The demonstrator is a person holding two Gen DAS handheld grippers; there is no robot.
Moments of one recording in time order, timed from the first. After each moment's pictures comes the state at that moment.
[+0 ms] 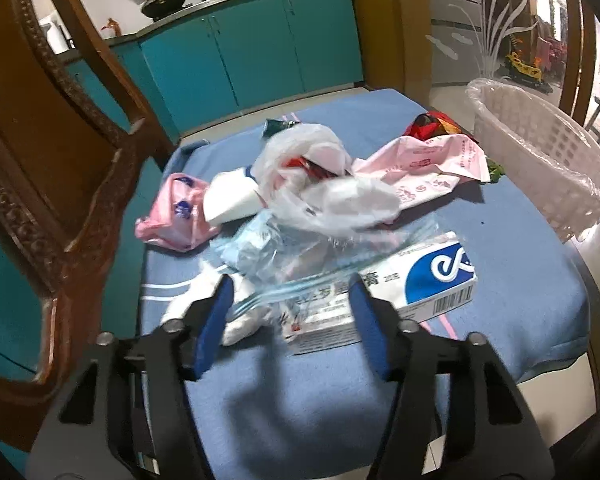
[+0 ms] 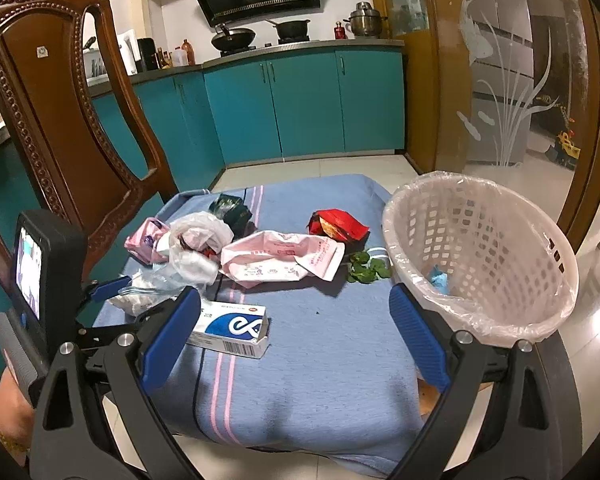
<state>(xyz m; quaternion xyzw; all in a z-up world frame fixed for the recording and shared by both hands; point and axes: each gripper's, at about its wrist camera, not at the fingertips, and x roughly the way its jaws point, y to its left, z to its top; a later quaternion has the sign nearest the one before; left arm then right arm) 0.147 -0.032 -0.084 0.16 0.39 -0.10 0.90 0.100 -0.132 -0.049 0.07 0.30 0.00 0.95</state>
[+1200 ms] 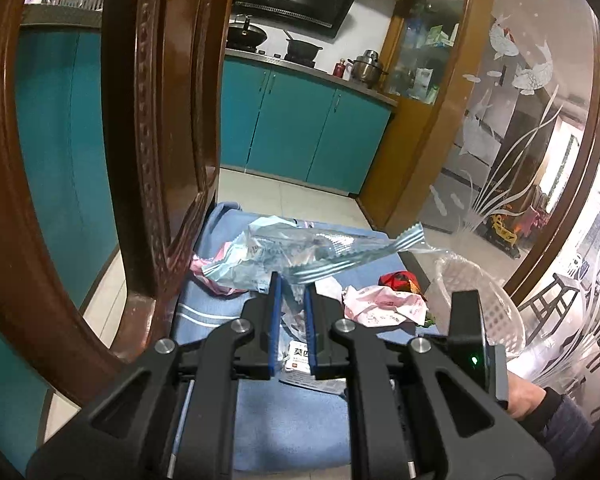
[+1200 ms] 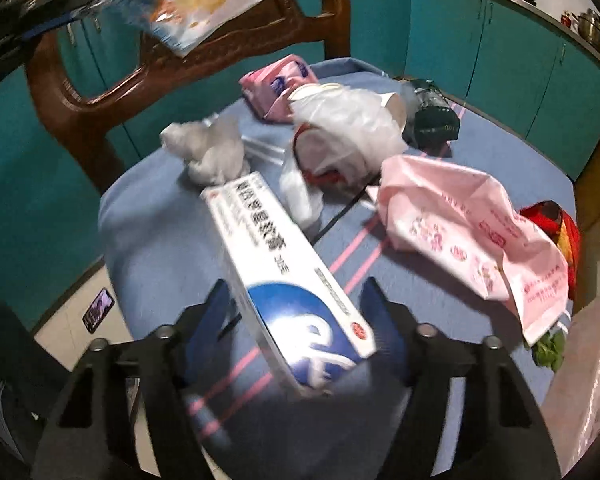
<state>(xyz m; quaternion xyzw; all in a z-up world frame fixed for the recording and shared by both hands) 0.106 0.081 0.012 -0.11 0.28 -0.12 0.95 0.188 -0.067 -0.129 -0.13 0.43 0.31 0.84</state>
